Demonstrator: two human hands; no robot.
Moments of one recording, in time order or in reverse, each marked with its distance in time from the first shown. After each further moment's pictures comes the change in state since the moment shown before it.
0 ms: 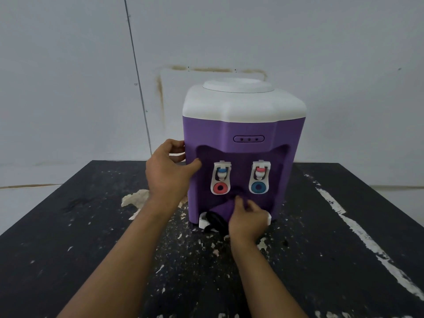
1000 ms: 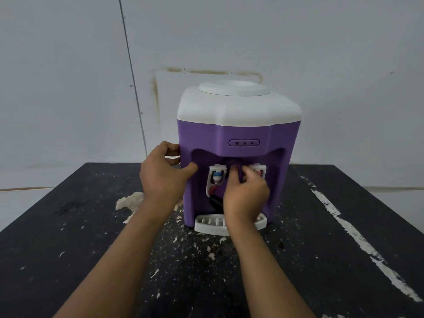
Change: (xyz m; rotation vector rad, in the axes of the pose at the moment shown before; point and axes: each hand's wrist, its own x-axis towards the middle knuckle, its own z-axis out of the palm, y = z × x) left_hand 0.000 0.002 0.000 0.113 0.013 0.021; right_hand 0.000 -0.086 0.003 -0.121 0.041 -0.407
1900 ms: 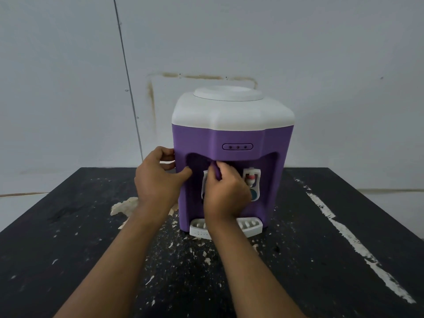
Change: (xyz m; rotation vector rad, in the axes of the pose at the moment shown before) left_hand 0.001 0.001 -0.002 0.031 -0.005 -0.011; right_hand -0.011 -0.018 0.019 -0.156 0.112 -0.368
